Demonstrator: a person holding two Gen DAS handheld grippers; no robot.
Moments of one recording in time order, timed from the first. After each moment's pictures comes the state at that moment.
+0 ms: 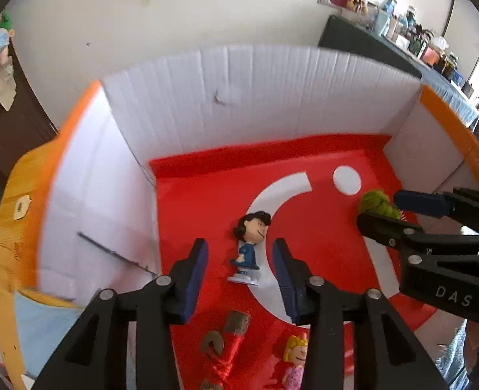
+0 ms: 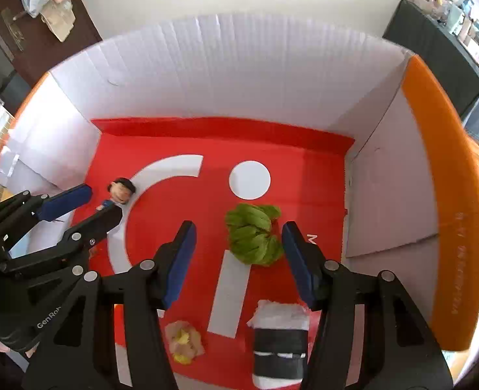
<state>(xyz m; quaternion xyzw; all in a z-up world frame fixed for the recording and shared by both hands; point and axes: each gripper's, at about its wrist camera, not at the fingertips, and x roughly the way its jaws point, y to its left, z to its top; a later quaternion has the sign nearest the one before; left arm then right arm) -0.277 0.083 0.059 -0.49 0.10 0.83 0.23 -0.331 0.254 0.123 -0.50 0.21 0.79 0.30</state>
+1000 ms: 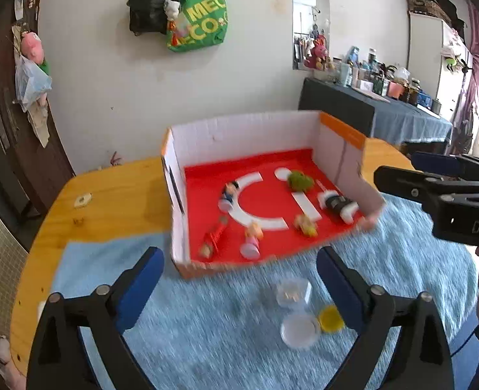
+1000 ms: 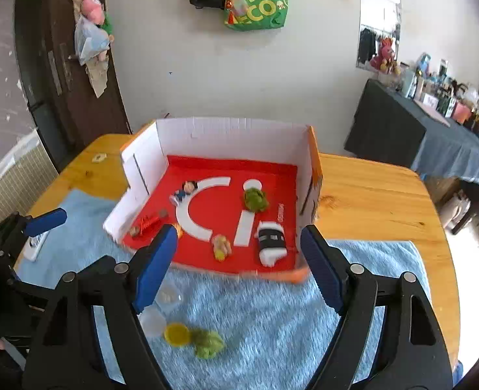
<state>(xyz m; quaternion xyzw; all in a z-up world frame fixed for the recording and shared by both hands) -0.090 0.016 0.122 -0.34 0.09 0.90 0.25 -0.297 0.117 0.183 -0.34 0.09 0.88 0.34</state>
